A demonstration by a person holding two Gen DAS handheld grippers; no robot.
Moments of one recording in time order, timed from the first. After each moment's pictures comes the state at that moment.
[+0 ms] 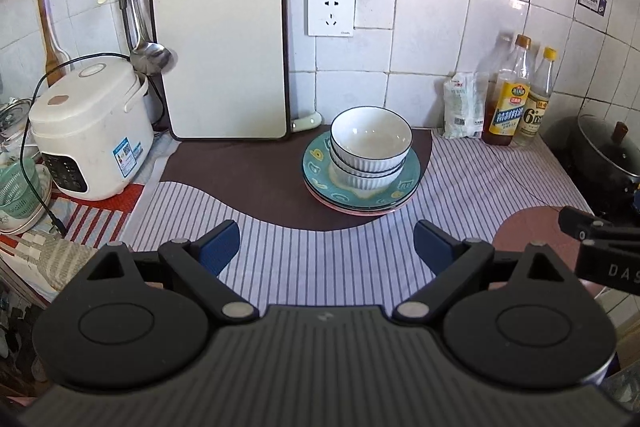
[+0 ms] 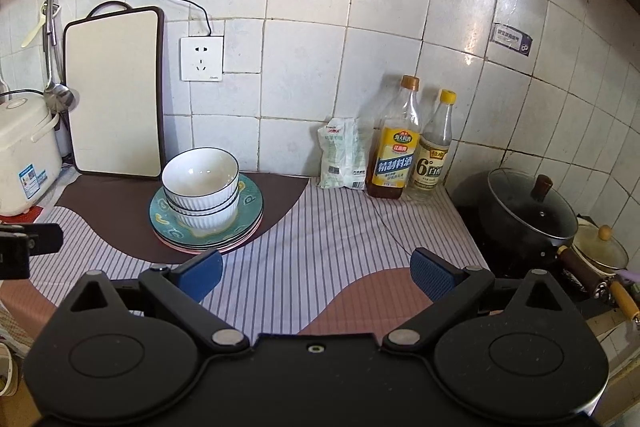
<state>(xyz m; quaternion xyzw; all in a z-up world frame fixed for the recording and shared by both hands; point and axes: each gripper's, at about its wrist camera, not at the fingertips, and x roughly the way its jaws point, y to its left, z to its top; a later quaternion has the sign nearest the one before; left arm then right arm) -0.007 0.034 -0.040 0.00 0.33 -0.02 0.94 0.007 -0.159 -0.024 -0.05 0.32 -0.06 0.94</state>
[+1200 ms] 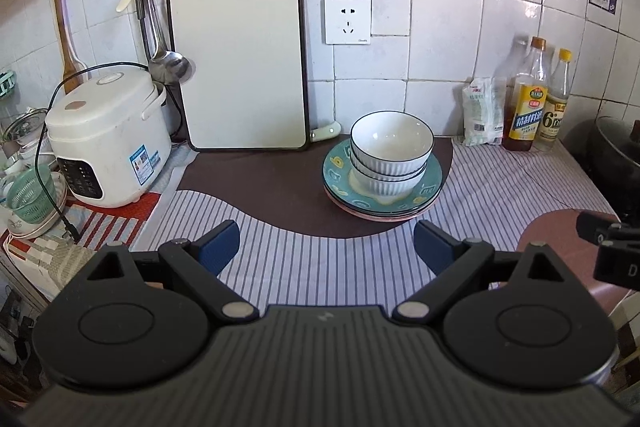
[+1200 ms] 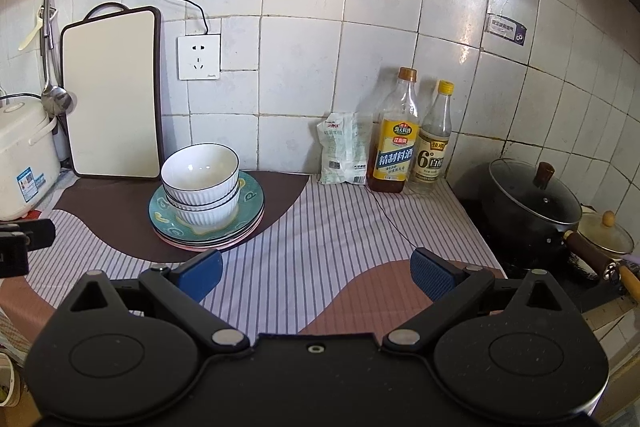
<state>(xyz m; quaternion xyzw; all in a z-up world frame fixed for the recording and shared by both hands) -0.012 0.037 -0.060 0.01 0.30 0.01 0.95 -0.001 -0.156 -0.043 -0.03 0.31 -0.06 0.95</state>
